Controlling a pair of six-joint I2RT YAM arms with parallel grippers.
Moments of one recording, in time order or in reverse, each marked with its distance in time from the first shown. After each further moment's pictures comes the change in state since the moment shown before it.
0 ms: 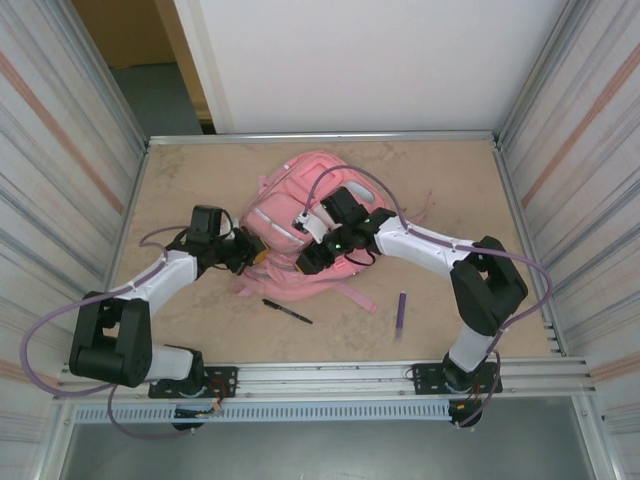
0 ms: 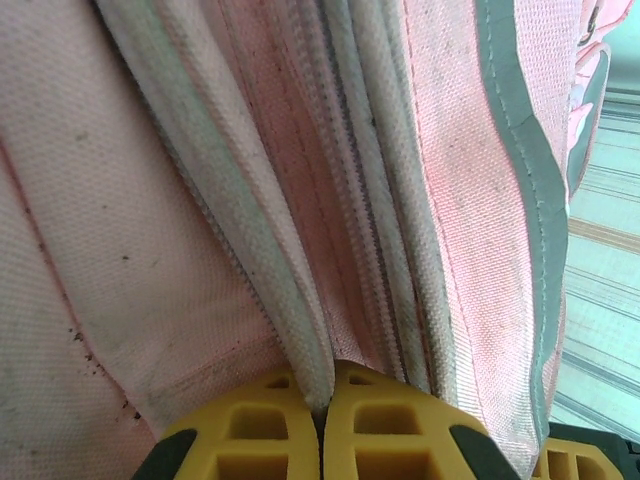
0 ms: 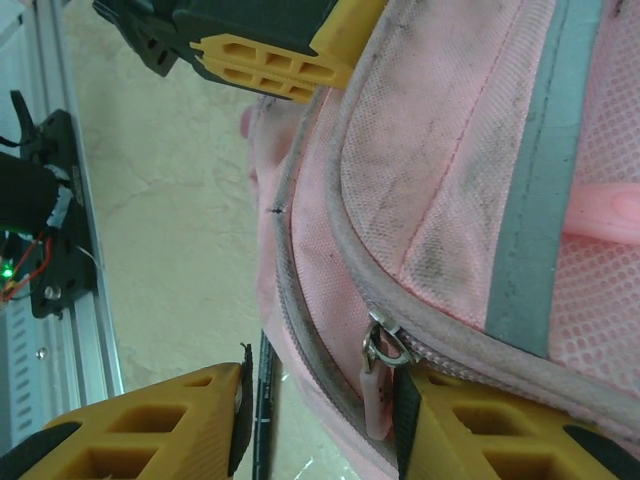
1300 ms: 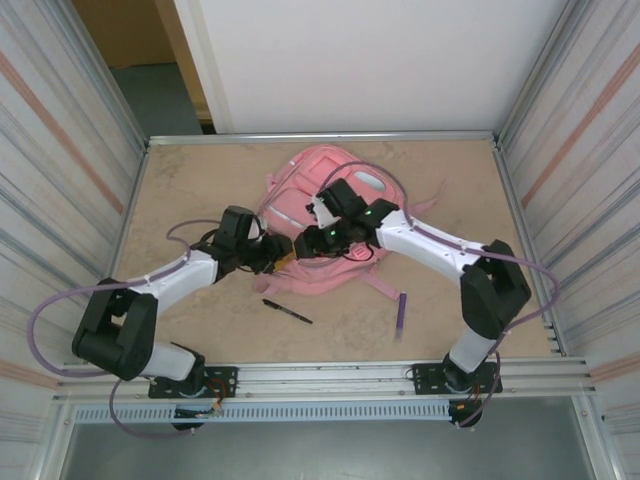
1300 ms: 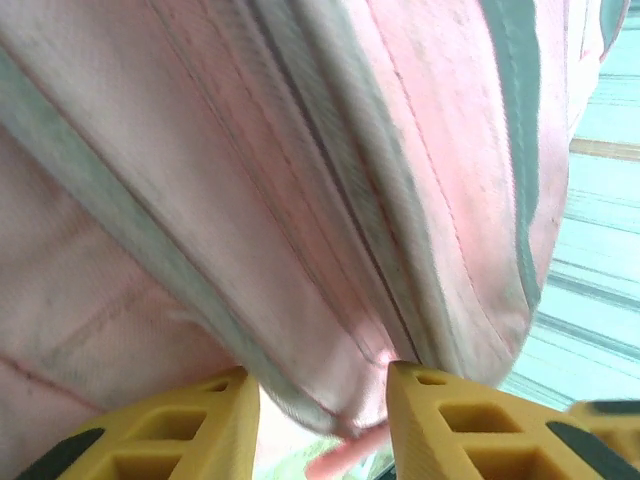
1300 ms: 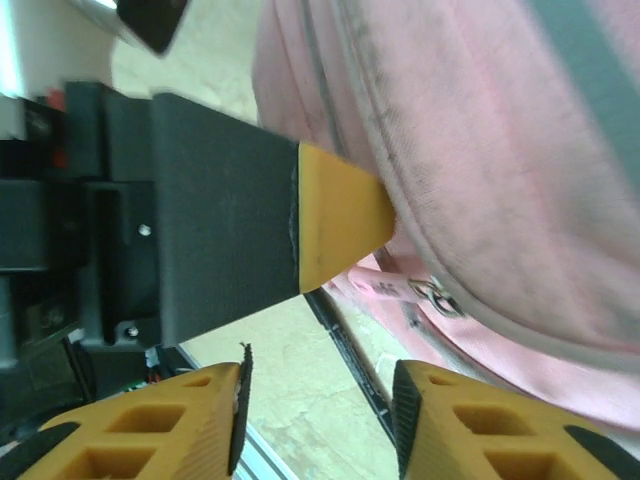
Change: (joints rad) left arm -0.215 0.051 0.028 0.084 -0.074 -0.016; right arm -0.008 -0.047 0.108 -0.165 0.134 0.619
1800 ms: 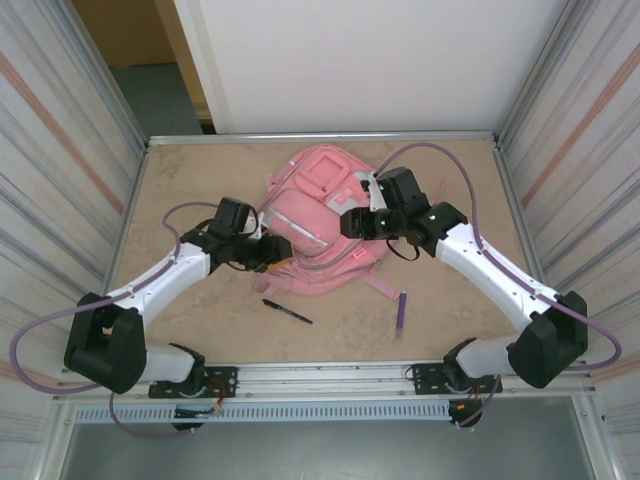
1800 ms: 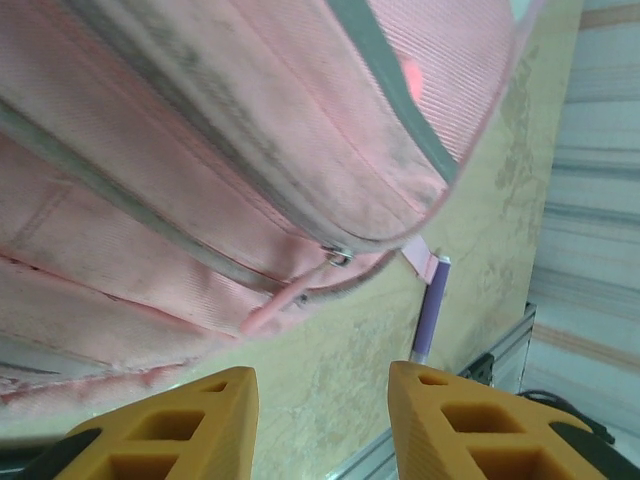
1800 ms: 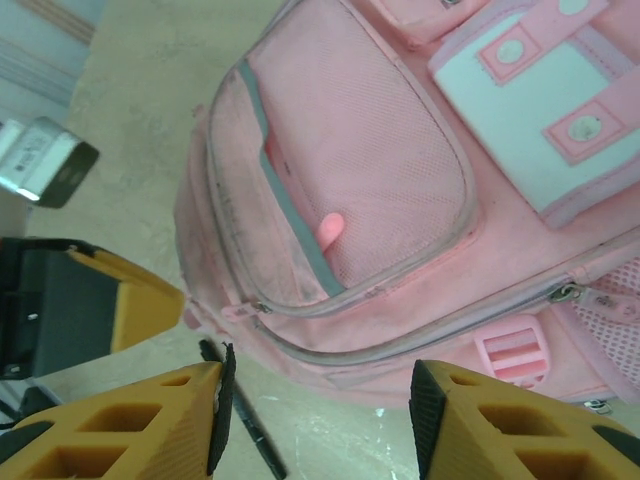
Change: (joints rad) left arm 0.001 -0.060 0.148 -0.331 0.053 0.311; right arm -0.156 -0.335 -0.145 -0.026 0.218 -0.089
